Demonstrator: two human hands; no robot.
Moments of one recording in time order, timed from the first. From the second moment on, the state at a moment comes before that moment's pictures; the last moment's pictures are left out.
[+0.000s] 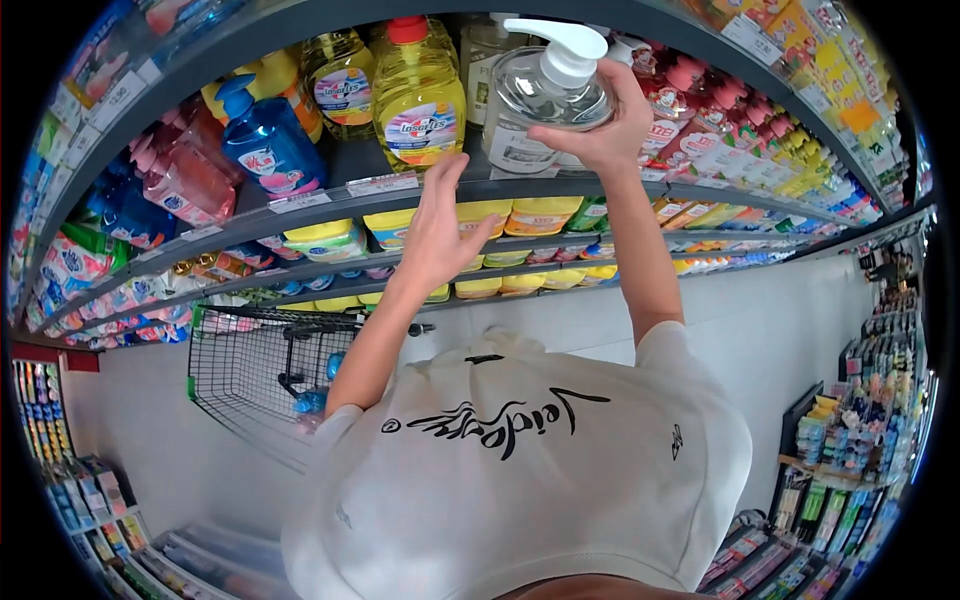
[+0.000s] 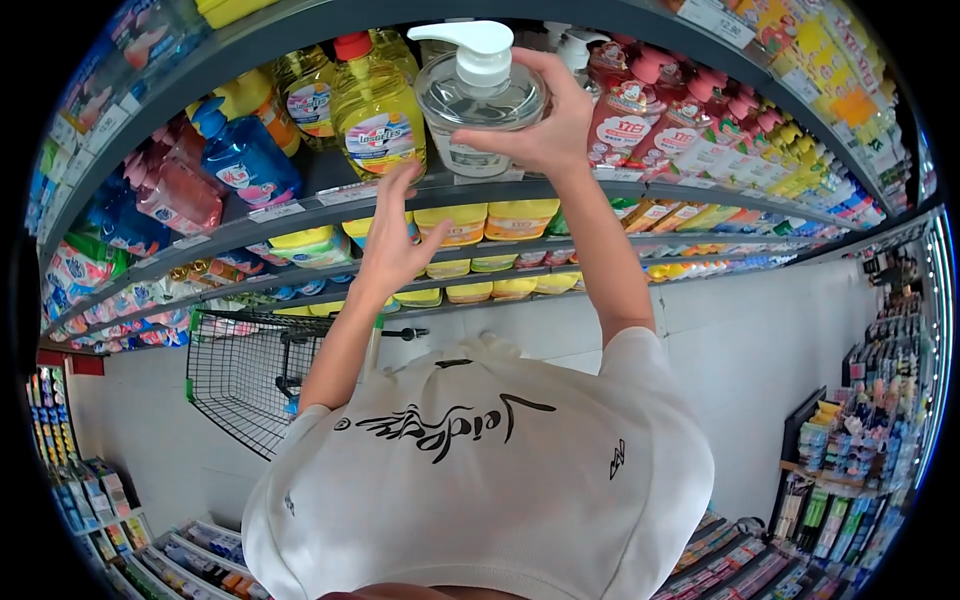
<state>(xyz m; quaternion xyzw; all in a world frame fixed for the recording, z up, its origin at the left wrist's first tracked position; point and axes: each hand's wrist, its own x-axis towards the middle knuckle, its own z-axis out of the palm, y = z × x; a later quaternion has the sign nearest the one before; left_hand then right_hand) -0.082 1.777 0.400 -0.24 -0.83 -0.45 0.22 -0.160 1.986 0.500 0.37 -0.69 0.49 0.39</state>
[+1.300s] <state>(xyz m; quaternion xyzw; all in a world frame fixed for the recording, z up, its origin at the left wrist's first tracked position) -0.065 1.765 0.392 -0.28 -0.83 -0.46 0.15 -0.194 1.962 0.482 0.22 -0.85 0.35 0.33</state>
